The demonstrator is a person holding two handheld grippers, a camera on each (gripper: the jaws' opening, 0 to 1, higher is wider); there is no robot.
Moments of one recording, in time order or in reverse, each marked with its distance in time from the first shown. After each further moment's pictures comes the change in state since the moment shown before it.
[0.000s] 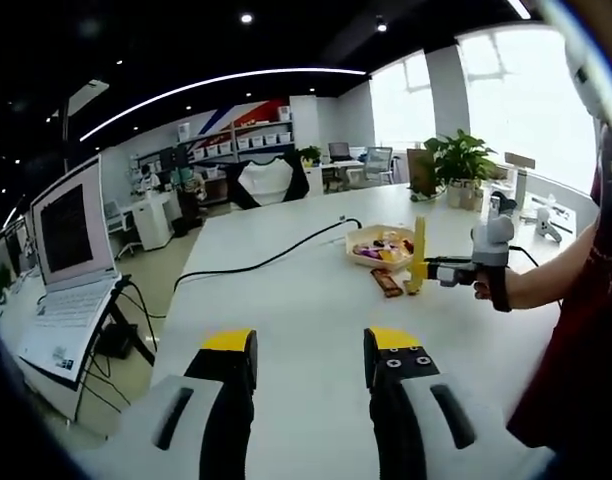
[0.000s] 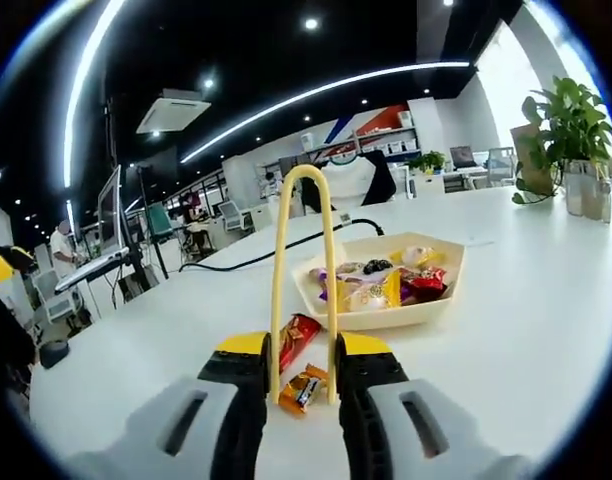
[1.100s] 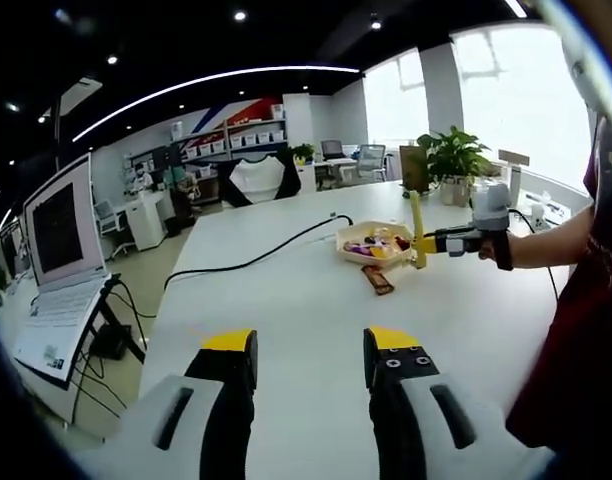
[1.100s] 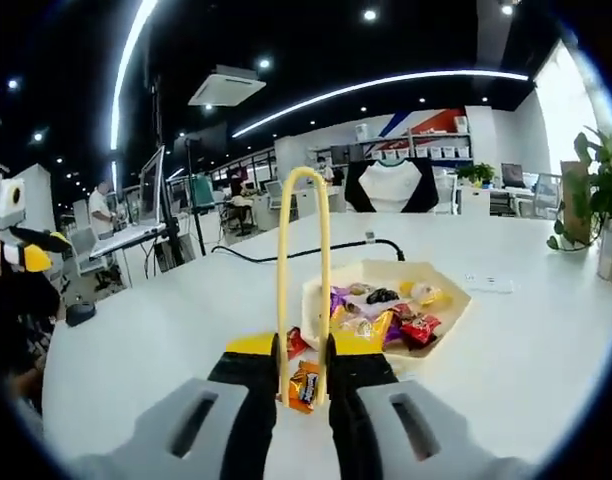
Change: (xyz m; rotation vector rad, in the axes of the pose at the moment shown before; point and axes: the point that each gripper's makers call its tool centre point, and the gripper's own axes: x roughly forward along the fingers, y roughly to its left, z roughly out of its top) left arm 0.007 -0.011 -0.003 0.006 0.002 -0.030; right arm -0.020 -0.012 0.050 -0.091 0.036 0.208
